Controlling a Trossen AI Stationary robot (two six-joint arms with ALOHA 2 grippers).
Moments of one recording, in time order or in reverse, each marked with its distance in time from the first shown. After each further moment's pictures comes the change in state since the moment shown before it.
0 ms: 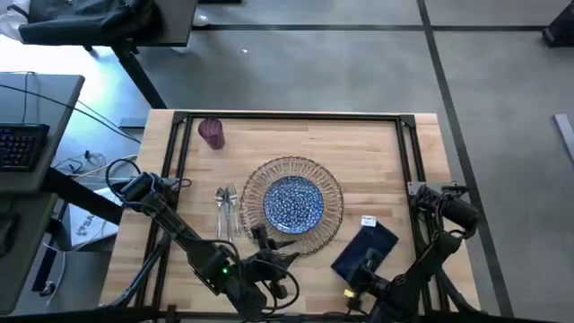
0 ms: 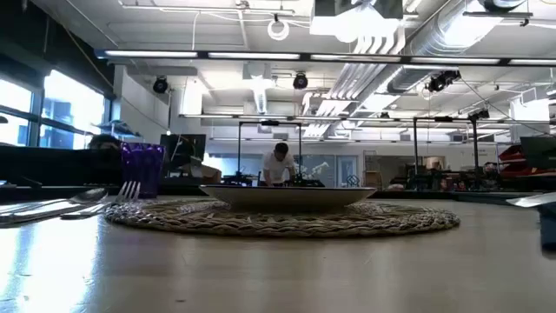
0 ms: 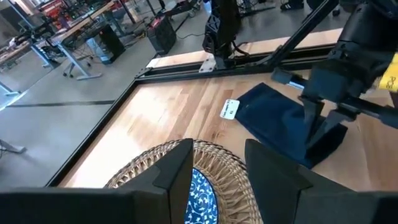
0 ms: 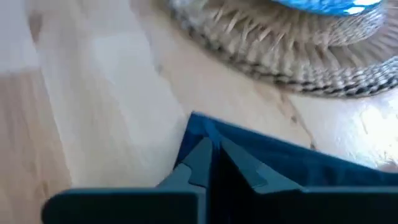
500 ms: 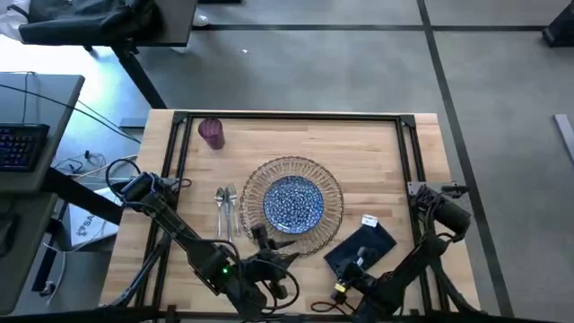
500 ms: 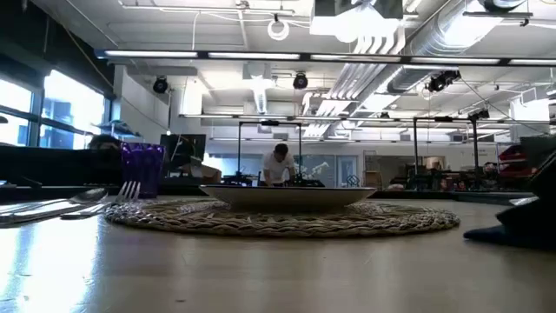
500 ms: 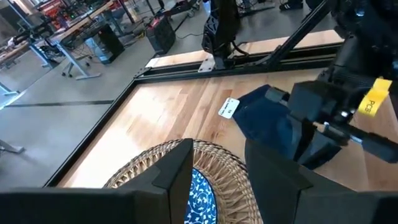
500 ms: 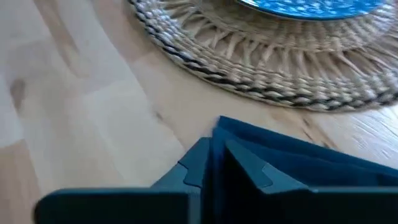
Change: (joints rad) left arm -0.001 0.000 0.000 0.000 0.003 -0.002; right arm -0.087 0.063 0.000 0.189 0.005 -0.091
